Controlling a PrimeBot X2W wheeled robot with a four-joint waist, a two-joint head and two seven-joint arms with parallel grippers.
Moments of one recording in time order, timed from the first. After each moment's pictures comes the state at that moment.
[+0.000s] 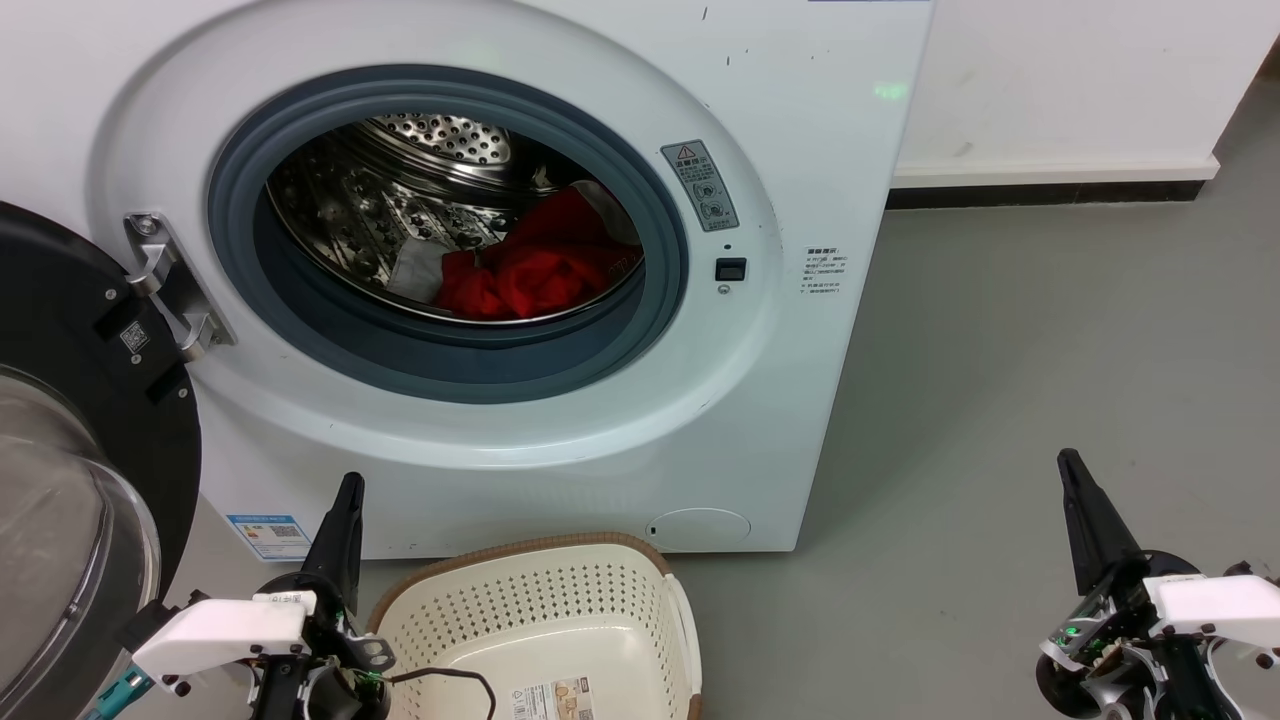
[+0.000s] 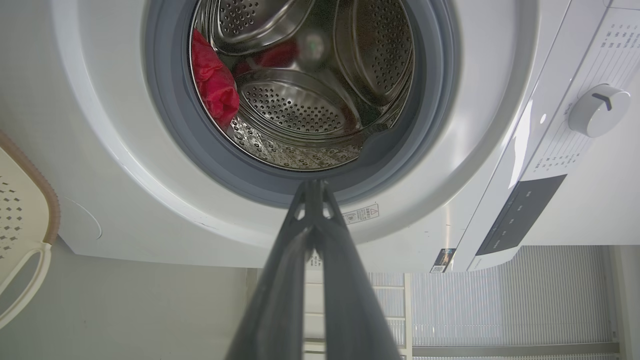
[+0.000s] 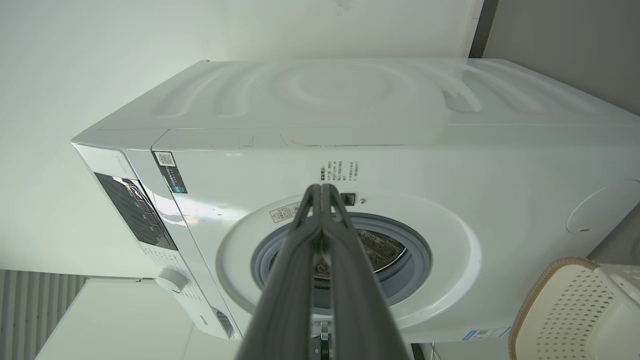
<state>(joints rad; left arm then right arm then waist) -0.11 0.05 0.11 0.25 -1.61 -0.13 0.11 -0.10 -0.05 -0.11 0.25 1.62 0.13 0.11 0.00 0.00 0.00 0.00</state>
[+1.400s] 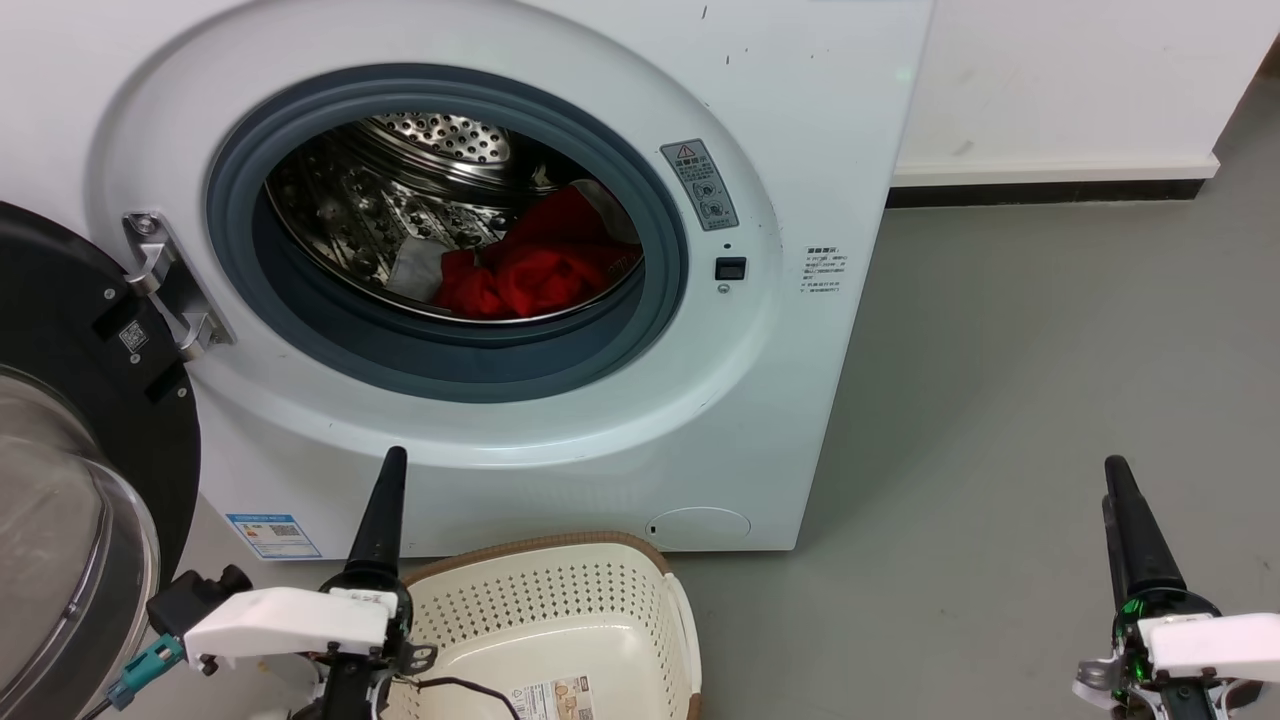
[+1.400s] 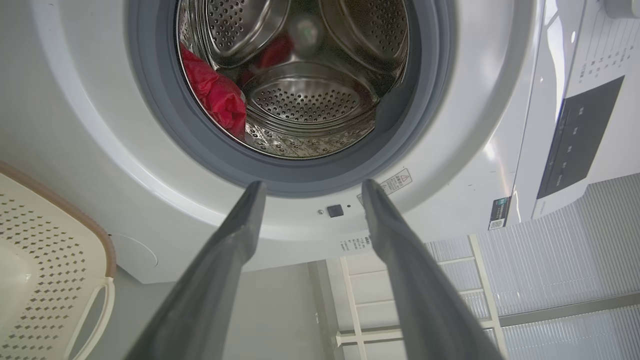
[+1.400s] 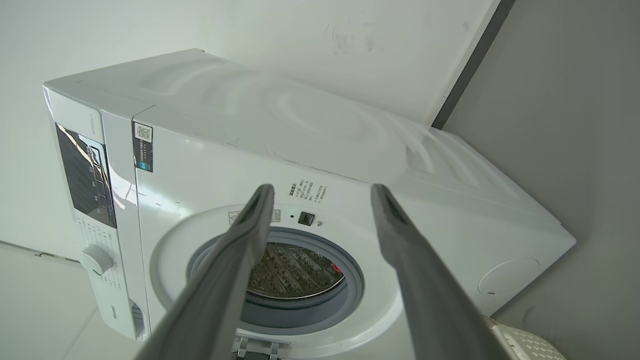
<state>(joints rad) -0.08 0.05 0.01 0.18 -1.35 -0.11 0.01 -0.01 -0.05 -0.12 0.12 1.32 0.13 0.00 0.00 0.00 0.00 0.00</state>
